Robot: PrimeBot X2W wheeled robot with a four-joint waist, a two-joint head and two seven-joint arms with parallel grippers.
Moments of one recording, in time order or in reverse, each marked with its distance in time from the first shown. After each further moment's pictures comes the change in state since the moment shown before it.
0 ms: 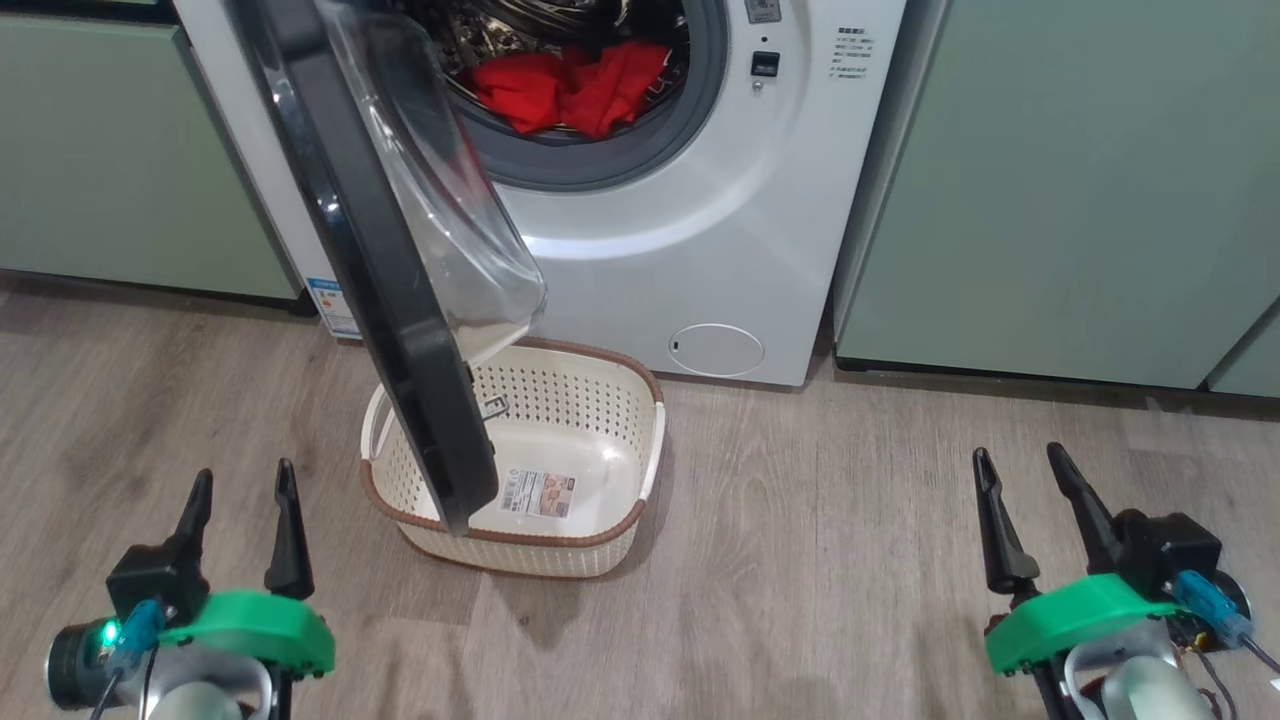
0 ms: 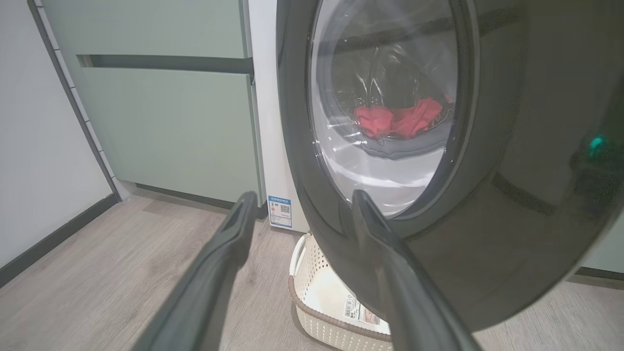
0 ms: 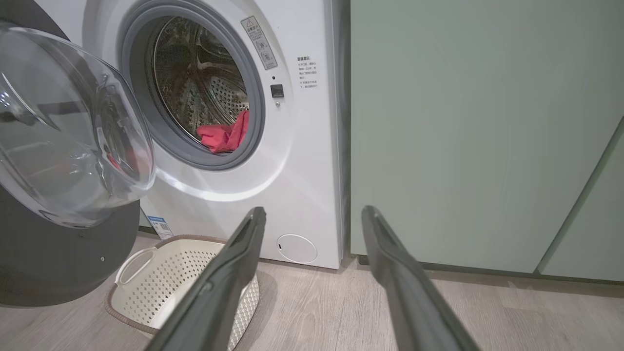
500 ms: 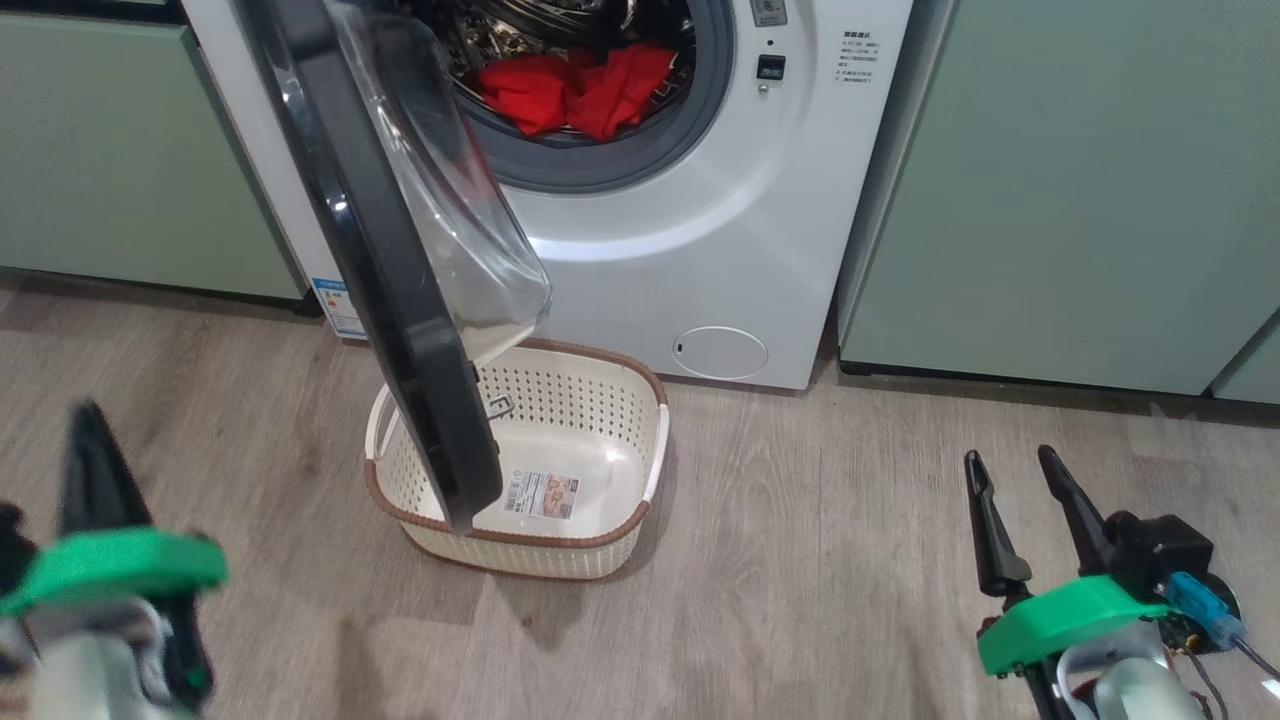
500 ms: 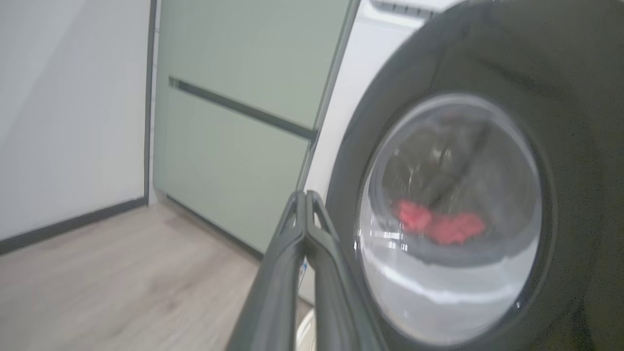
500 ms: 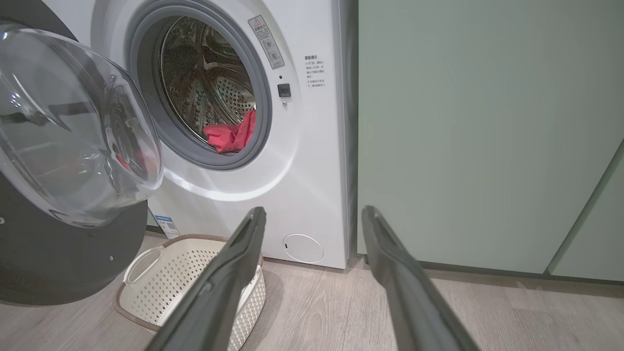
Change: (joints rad) left arm -0.083 -0.012 0.180 -0.041 -0.194 -0.004 0.000; right arm 0.001 0.012 0.003 0.006 0.000 0.000 0.000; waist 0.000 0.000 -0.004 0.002
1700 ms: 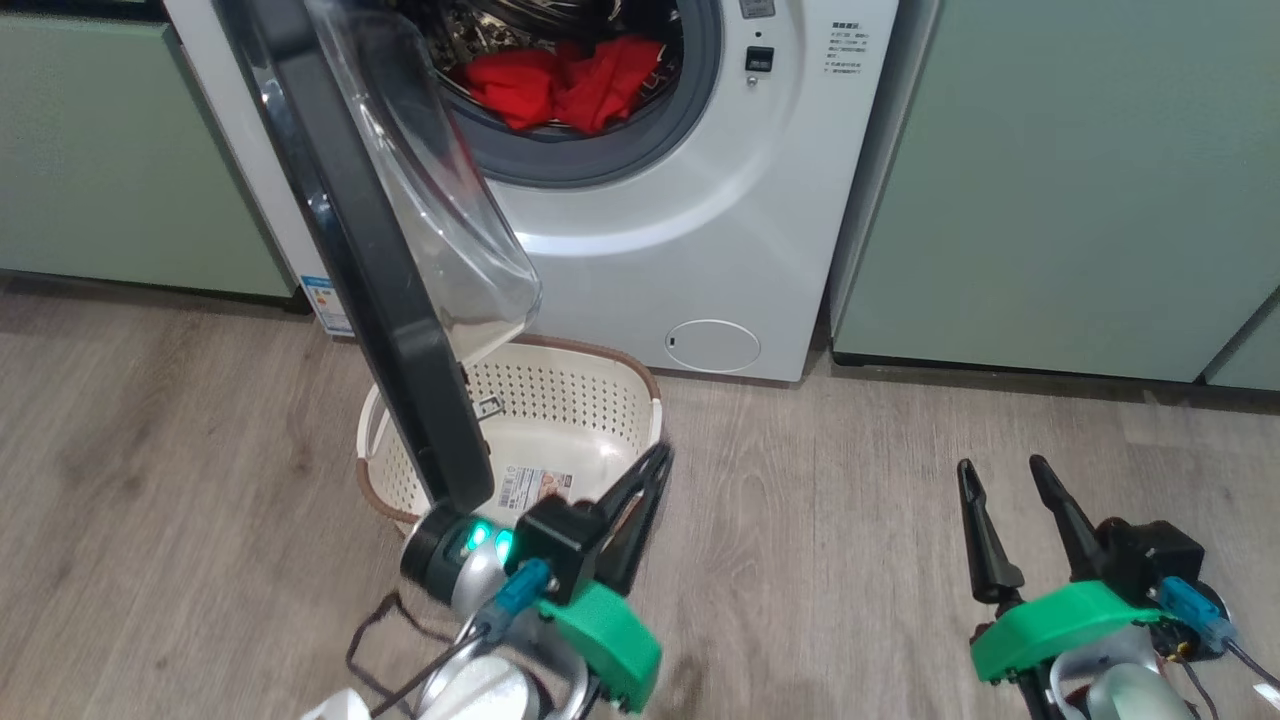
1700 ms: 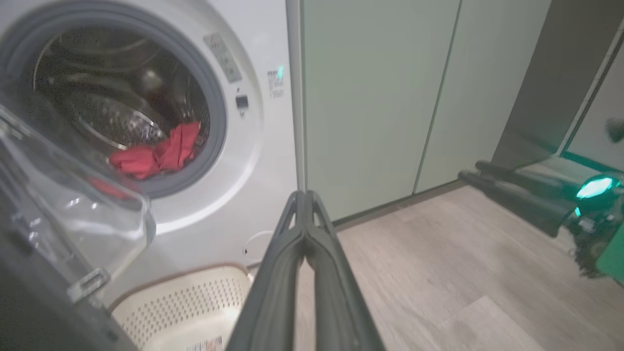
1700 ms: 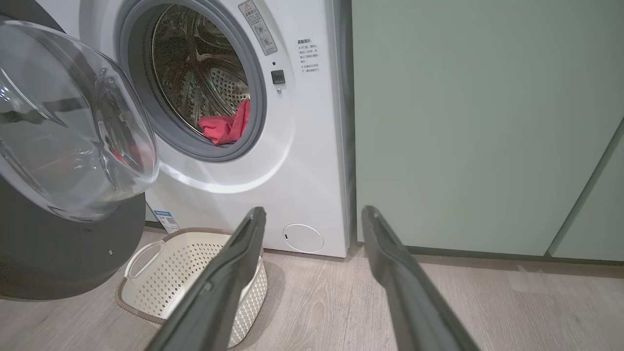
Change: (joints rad) left arm 0.024 0.013 -0.915 -0.289 0.101 0.111 0.249; right arm 0.000 0.000 0.015 0.020 0.021 0.000 0.000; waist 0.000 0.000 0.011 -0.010
